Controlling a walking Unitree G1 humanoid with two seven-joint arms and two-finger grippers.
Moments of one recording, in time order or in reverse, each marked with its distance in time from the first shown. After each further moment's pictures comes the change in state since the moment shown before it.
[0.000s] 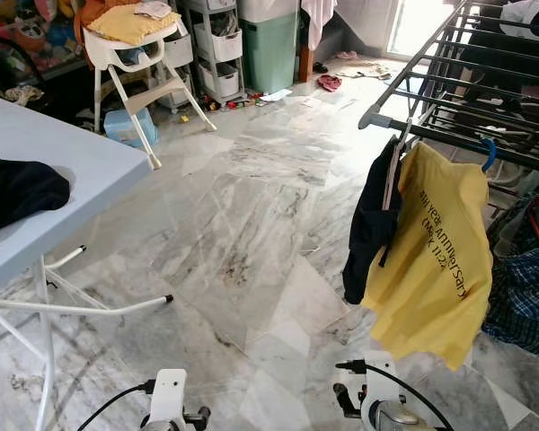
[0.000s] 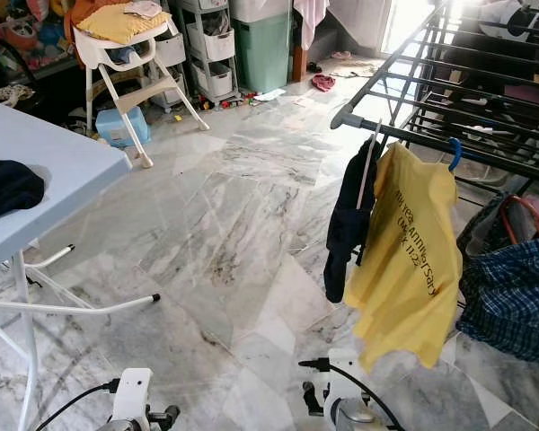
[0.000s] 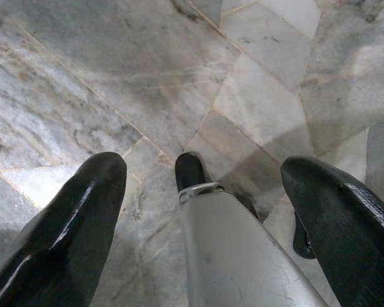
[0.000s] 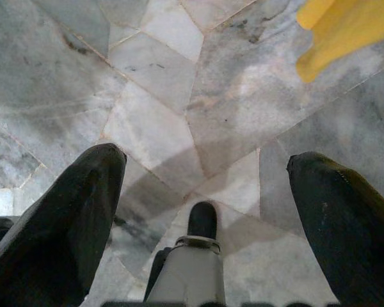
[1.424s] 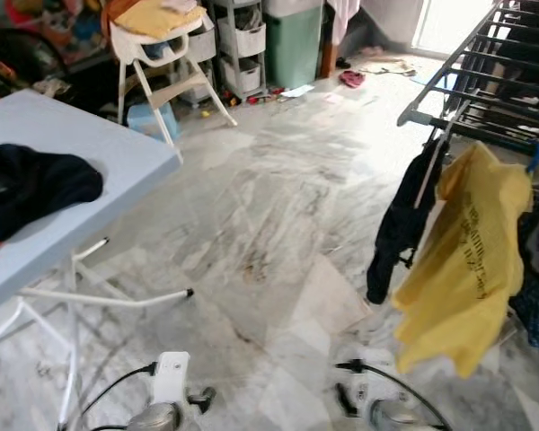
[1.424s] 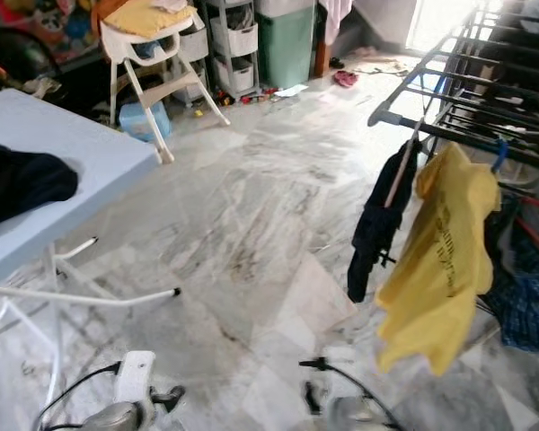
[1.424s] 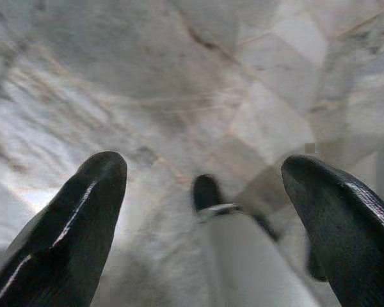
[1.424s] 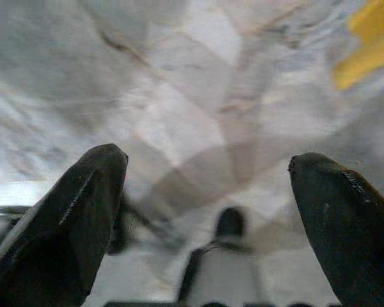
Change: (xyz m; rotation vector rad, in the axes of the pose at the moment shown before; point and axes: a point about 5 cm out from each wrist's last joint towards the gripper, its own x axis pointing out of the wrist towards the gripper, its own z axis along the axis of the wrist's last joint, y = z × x) left arm 0.001 0.002 0.025 0.007 -0.076 -0.054; right arm 0.001 0.009 0.000 -0.038 -0.004 0.019
